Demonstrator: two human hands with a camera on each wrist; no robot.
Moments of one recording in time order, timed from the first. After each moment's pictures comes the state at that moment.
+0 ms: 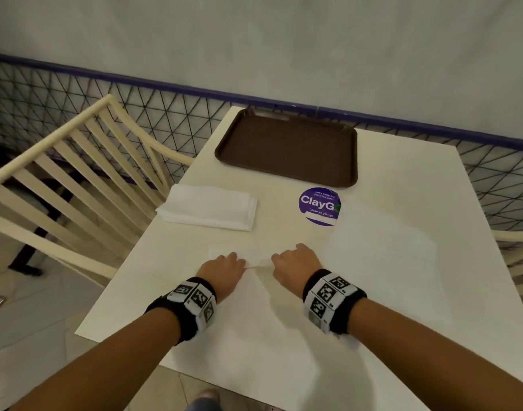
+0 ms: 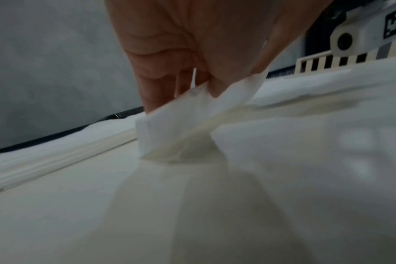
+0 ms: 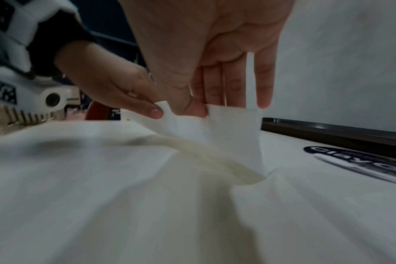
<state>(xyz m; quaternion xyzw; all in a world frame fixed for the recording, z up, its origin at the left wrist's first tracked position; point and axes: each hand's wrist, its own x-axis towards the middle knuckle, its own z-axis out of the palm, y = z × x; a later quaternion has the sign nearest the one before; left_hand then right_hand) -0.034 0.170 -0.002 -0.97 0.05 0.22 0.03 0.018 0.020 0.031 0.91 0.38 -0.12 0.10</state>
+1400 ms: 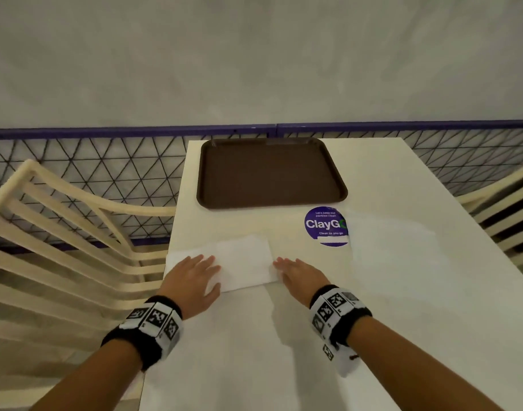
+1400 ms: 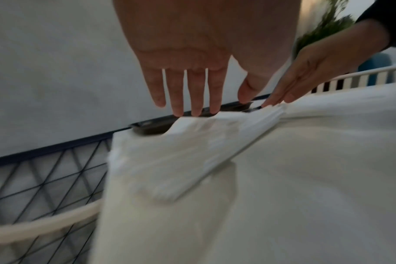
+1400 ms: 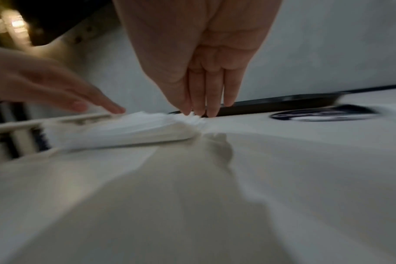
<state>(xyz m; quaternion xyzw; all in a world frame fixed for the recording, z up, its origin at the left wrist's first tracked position) 0.070 0.348 -0.002 -0.97 0.21 0.10 0.00 0.072 0.103 0.005 0.97 0.16 -0.19 -0.08</state>
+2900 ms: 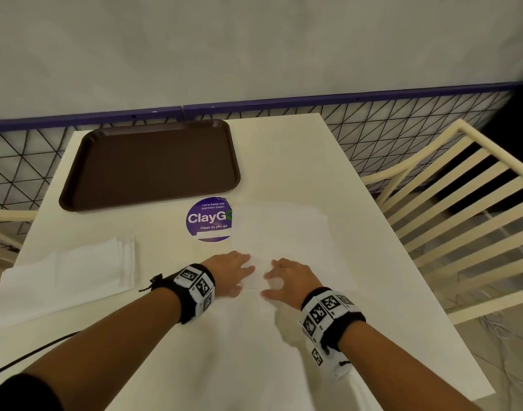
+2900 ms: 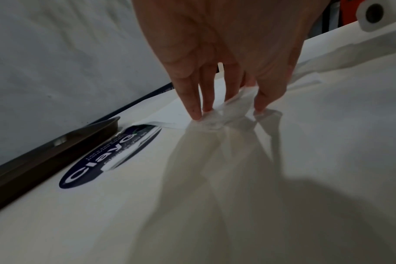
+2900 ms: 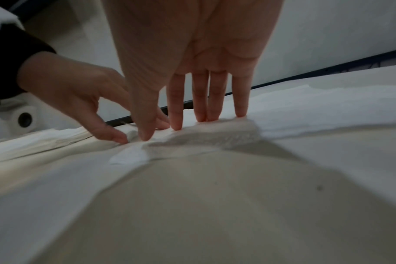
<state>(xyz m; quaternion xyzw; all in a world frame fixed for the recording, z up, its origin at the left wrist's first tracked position) 0.102 0.021 -0.011 -0.86 0.42 0.23 0.18 0.049 -0.148 -0.023 0.95 0.04 -0.23 -0.21</state>
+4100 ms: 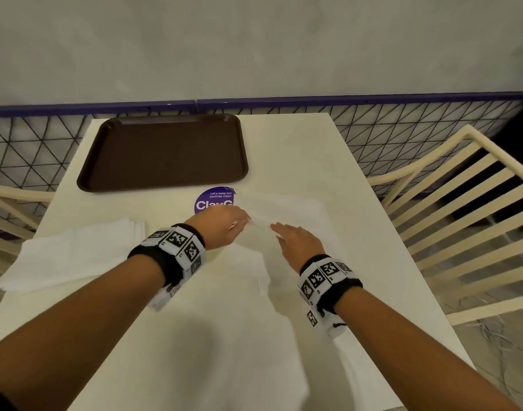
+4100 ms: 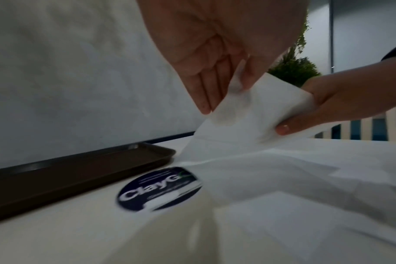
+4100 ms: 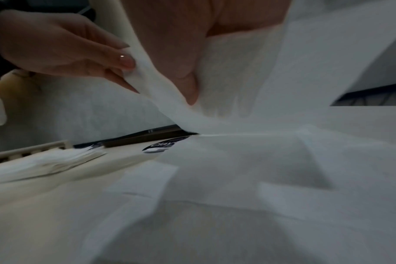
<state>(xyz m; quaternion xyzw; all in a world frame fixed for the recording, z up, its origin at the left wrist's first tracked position) 0.114 0.037 0.050 -0.93 0.30 0.10 -0.16 0.064 -0.146 0.022 0.98 0.05 -0.12 -0.14</state>
